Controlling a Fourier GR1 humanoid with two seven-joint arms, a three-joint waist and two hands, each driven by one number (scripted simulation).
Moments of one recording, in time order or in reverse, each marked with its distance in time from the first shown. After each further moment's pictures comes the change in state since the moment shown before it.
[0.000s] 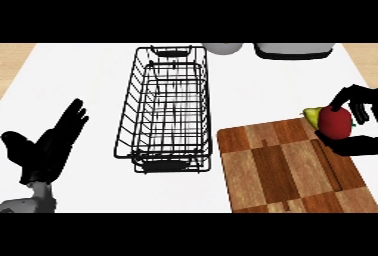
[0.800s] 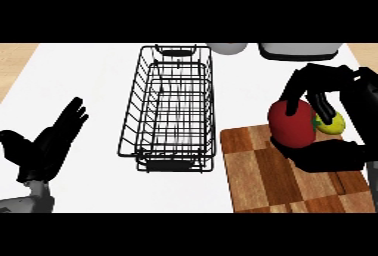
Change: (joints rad) left arm -0.010 0.001 0.017 -0.007 -0.002 -0.039 0.009; right arm -0.250 0.154 0.206 -0.483 -0.134 0.251 0.663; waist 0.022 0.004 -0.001
